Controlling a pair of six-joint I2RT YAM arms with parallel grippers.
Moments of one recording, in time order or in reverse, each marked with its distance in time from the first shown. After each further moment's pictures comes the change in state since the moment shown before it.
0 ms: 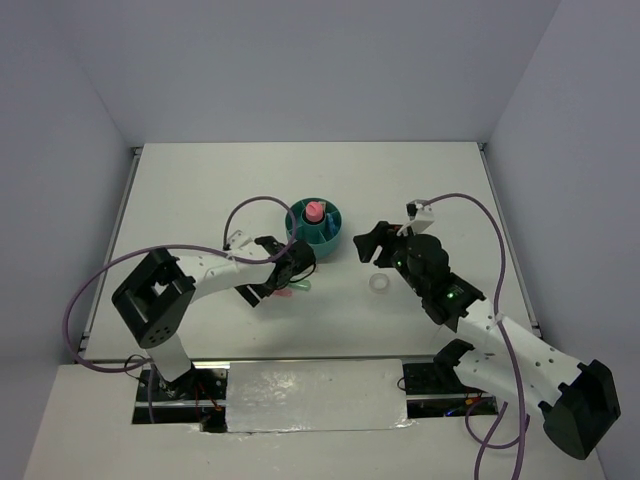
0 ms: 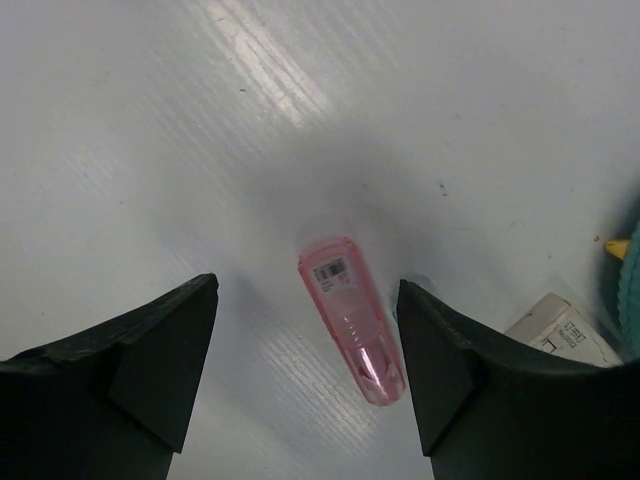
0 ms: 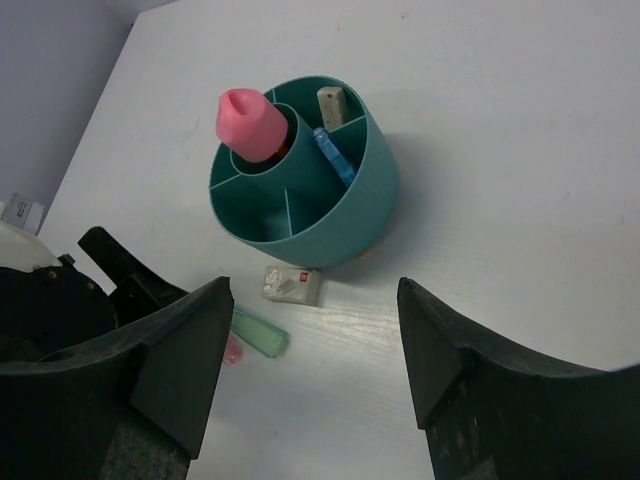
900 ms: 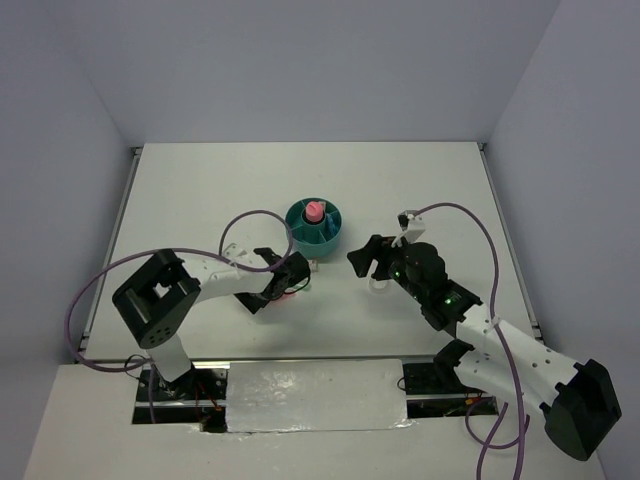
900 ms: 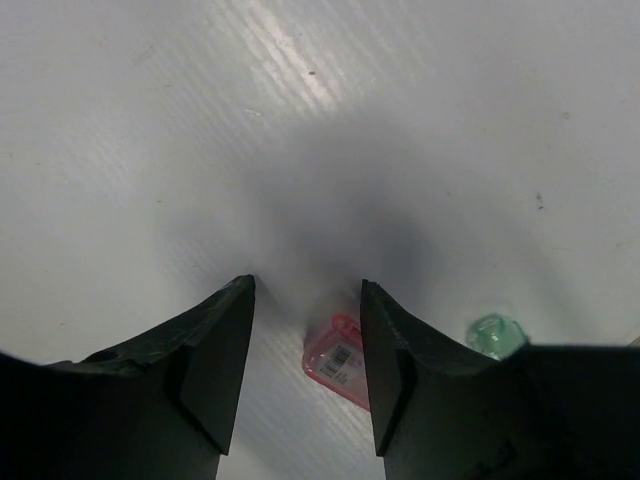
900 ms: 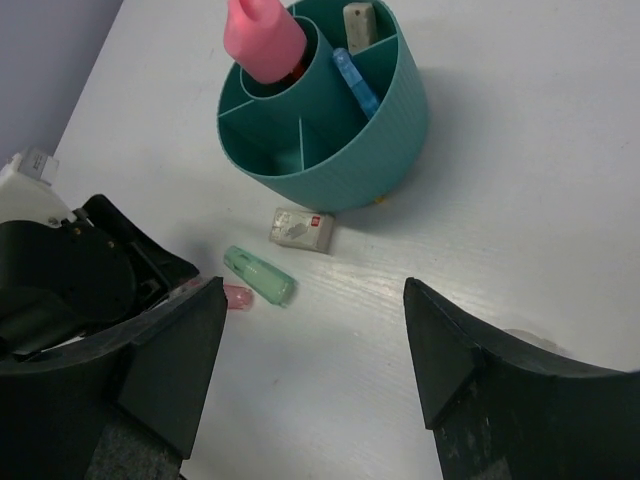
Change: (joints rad) left arm -0.006 0.021 -0.107 0.055 0.026 -0.077; right arm 0.008 -0.027 -0.073 0.015 -0.109 -0.002
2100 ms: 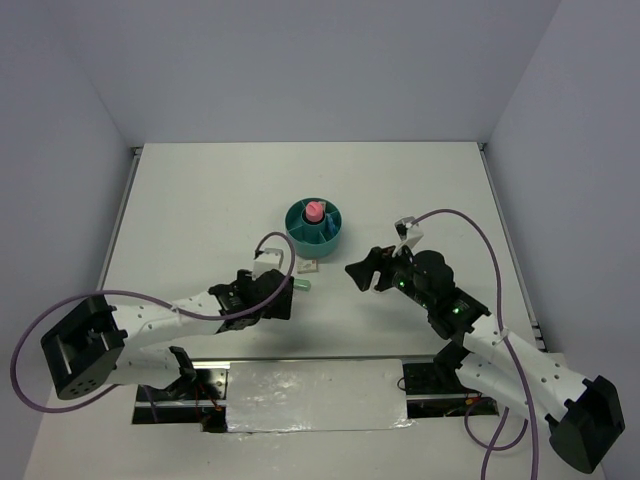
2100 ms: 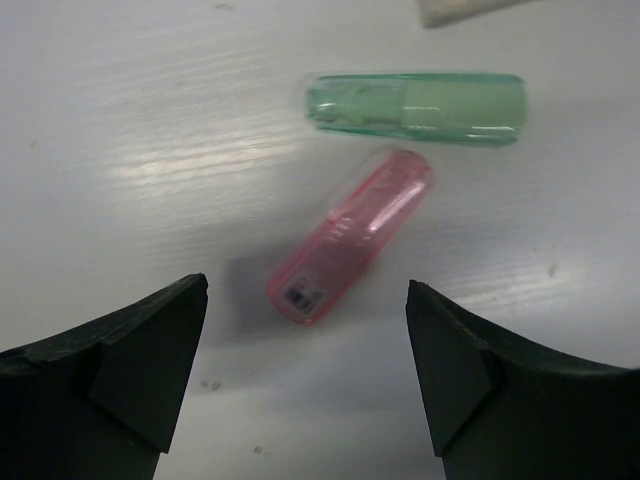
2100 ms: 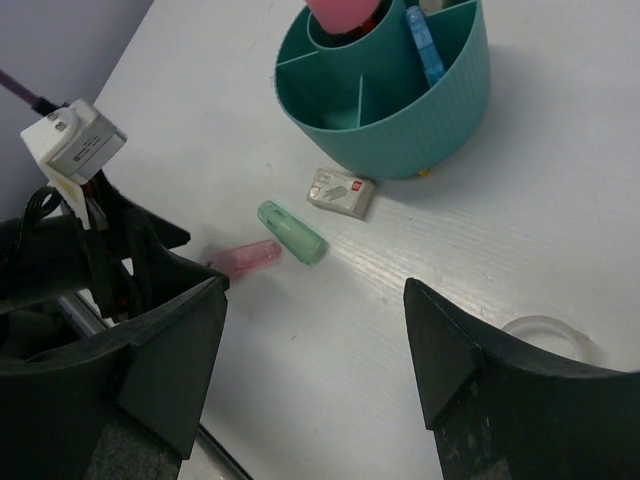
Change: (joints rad) left arm -0.113 -0.459 -0.398 0.601 0.126 1.077; right arm 0.003 -0.107 -0.055 -0.031 -0.142 -0.056
